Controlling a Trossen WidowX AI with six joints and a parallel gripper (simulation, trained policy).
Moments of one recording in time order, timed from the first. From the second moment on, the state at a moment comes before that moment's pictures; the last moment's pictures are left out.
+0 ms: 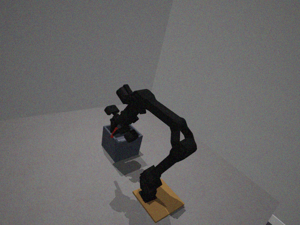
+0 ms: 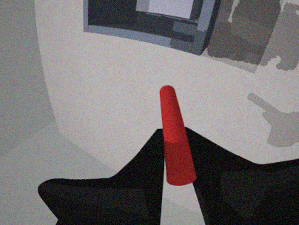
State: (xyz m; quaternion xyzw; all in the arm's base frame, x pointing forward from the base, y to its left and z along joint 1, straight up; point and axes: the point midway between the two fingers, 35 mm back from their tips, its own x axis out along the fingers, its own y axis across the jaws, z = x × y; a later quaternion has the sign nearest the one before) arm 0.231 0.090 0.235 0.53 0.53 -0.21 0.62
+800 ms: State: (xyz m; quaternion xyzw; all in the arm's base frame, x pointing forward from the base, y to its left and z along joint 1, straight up) arm 0.268 0.007 0.214 0.52 0.51 -0.33 0.60
